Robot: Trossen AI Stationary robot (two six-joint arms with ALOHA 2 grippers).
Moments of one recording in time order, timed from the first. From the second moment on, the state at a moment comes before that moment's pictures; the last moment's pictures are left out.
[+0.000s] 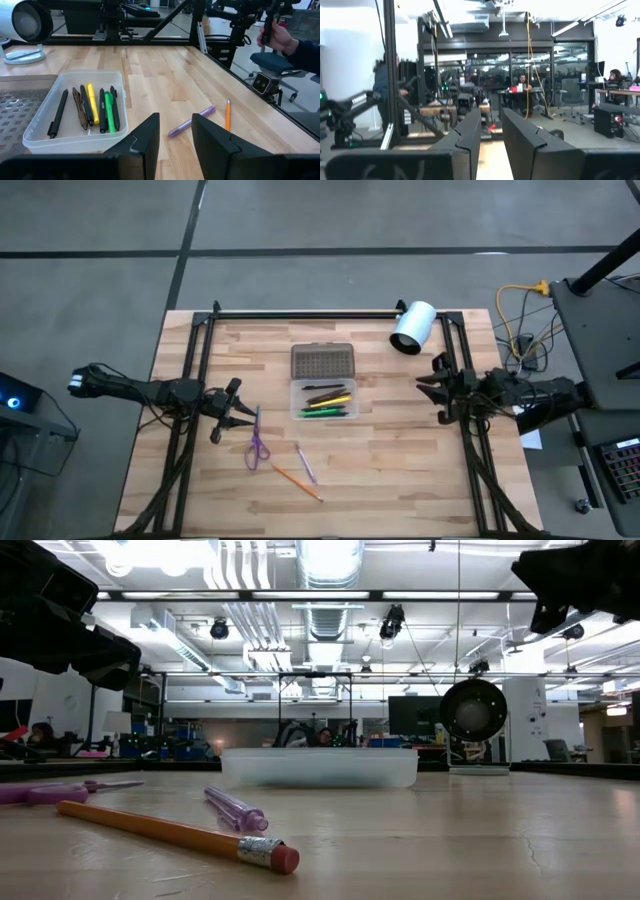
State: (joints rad) left arm -0.16 0.27 0.01 0.03 0.09 -0.06; right arm 0.10 0.01 0.01 0.33 0.14 0.03
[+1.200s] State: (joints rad) left arm -0.16 0.29 0.01 0.03 0.09 -0.06; right arm 0.10 0.03 0.02 0.01 0.10 0.04
